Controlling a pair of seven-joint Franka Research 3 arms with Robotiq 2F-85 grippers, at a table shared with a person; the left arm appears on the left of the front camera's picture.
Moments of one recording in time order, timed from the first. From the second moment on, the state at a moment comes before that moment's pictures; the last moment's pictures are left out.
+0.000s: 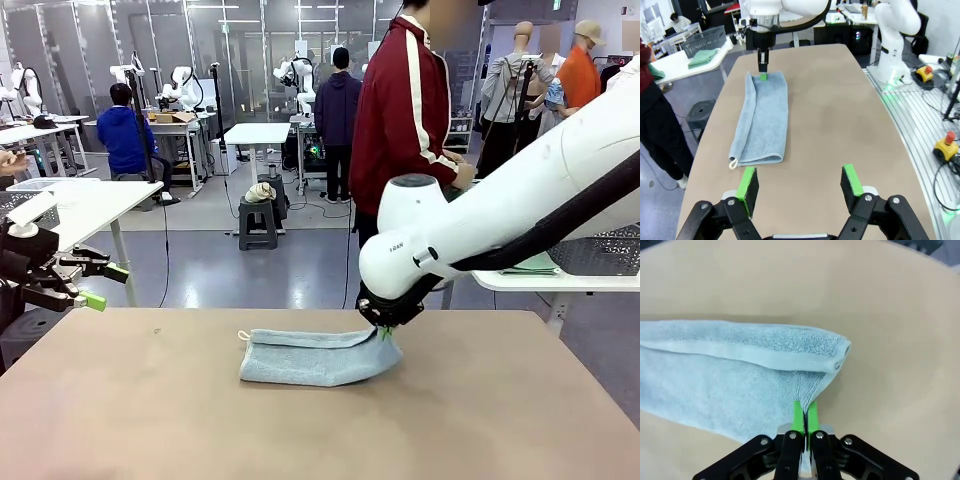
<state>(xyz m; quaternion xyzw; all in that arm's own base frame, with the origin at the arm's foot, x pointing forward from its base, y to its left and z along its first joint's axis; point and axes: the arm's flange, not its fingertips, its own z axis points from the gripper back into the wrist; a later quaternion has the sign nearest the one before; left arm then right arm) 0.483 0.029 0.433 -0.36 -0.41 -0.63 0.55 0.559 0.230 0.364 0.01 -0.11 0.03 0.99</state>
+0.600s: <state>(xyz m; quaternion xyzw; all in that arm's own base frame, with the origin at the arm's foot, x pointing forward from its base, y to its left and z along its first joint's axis) 0.483 0.029 0.432 -0.36 -0.41 -0.63 0.55 0.549 0.332 0.413 -0.05 -0.12 0.10 0.99</state>
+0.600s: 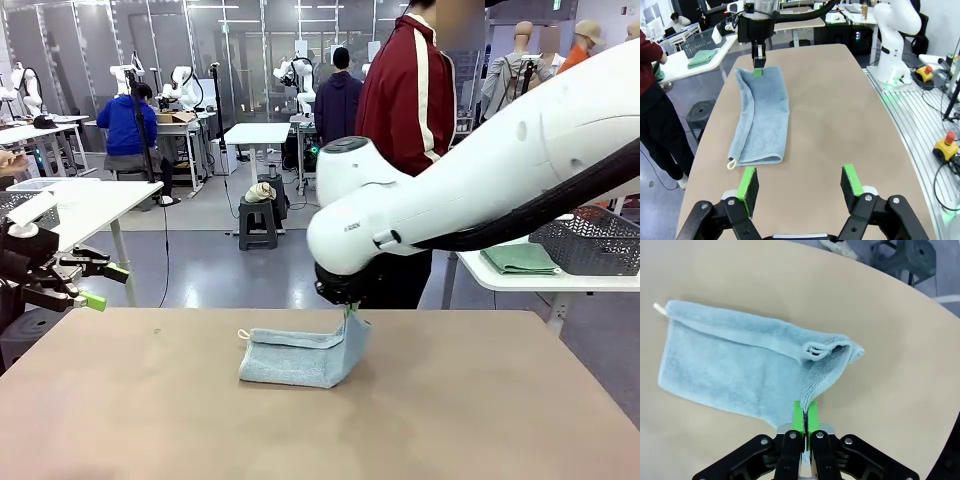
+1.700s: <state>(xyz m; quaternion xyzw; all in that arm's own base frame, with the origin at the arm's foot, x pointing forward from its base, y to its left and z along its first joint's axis) 0.483 0.029 0.432 -0.36 -0.41 -0.63 0.55 0.565 0.489 0.368 -0.04 -0.09 0.09 0.99</state>
